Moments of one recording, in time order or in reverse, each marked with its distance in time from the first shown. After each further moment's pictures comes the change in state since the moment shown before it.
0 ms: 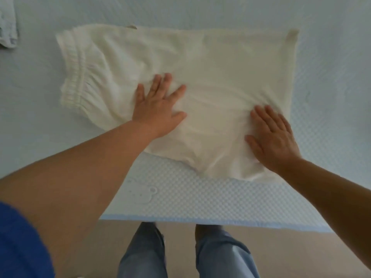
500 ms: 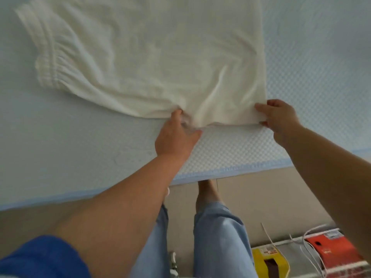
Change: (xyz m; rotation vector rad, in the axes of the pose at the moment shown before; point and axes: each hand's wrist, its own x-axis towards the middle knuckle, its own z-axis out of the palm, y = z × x) left_hand -0.140 0.098 0.054 -0.603 -0.040 -0.248; right_hand -0.085 0.001 0.017 1.098 0.124 0.992
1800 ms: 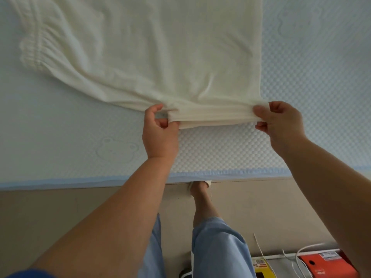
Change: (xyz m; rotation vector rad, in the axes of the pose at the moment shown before) left_hand -0.008 0.012 0.030 -0.536 0.439 -0.184; right_hand 0.007 0.011 -0.024 0.159 -0.086 -0.070
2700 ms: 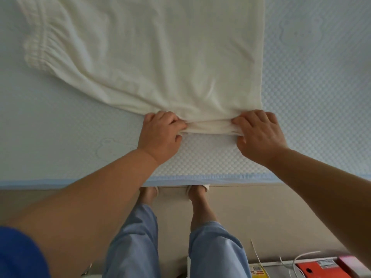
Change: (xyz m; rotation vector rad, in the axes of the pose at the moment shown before) left_hand 0.024 0.001 -0.024 0.853 -0.402 0.793; right_hand -0.007 0.020 0.012 -1.326 -0.122 -1.083
